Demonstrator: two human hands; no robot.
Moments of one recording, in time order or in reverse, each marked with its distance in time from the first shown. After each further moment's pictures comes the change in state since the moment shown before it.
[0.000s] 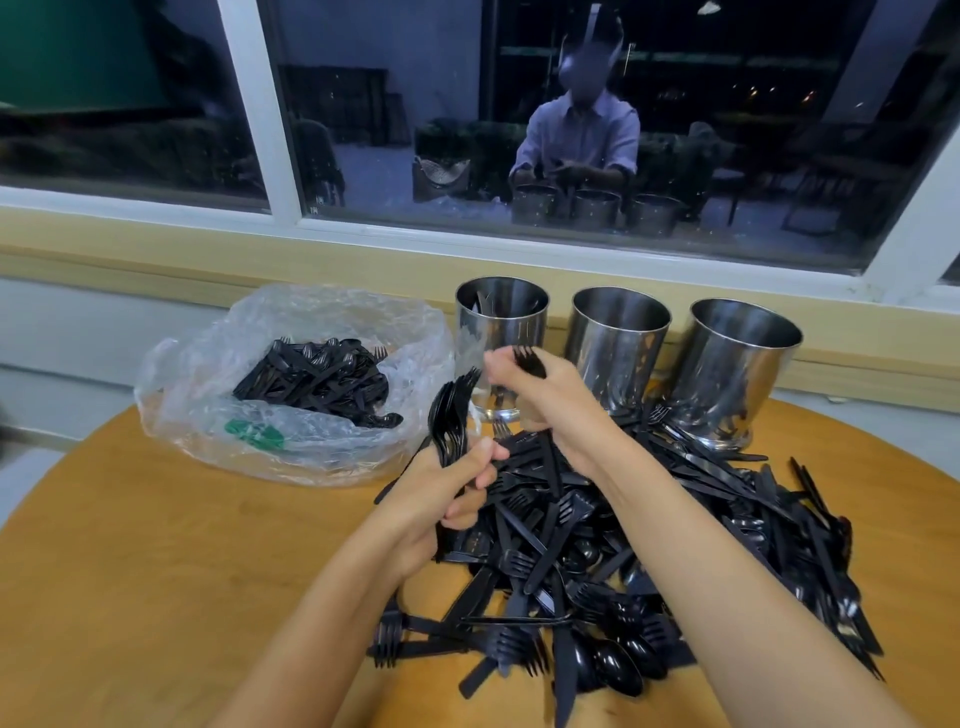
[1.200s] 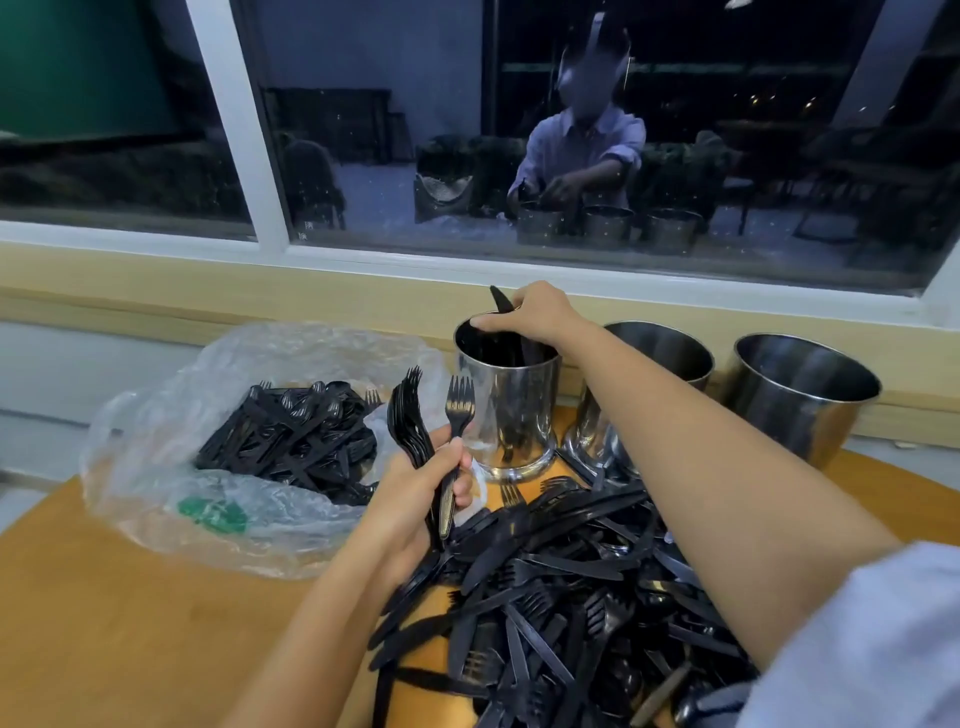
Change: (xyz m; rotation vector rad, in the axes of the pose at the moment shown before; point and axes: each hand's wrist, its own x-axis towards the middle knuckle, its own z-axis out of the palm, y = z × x) left_hand 0.094 0.019 -0.028 -0.158 0.113 0.168; right_hand 0.208 -0.020 -0.039 -0.749 0.070 0.005
